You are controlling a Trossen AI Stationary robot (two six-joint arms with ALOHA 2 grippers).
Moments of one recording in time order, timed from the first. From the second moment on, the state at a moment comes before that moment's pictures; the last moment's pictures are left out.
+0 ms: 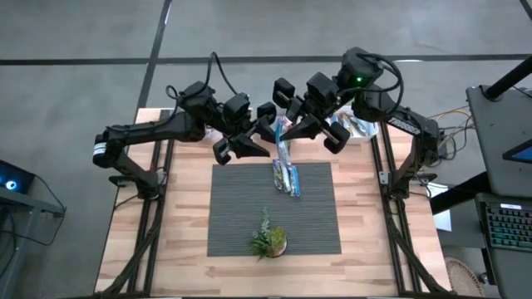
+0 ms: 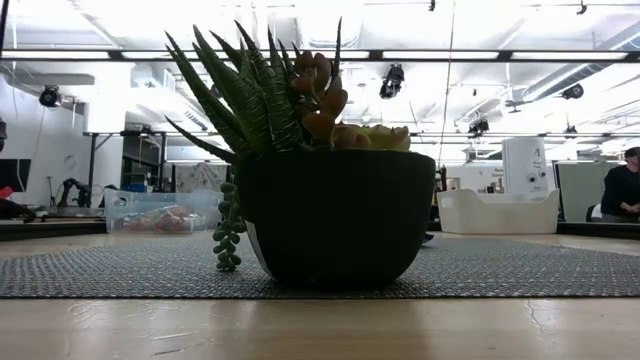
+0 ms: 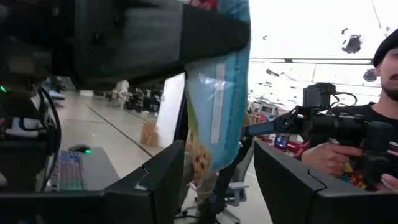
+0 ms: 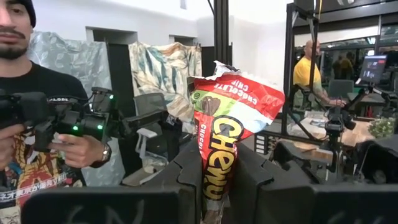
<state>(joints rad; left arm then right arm) 0.17 1.49 1.55 0.40 0.79 -0.50 -0.18 1.71 2.13 -0.14 -0.92 0.28</state>
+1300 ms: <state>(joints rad) 0.16 1.51 1.61 0.21 0.75 -0.39 -0.16 1.70 2.13 -0.14 -0.97 0.34</state>
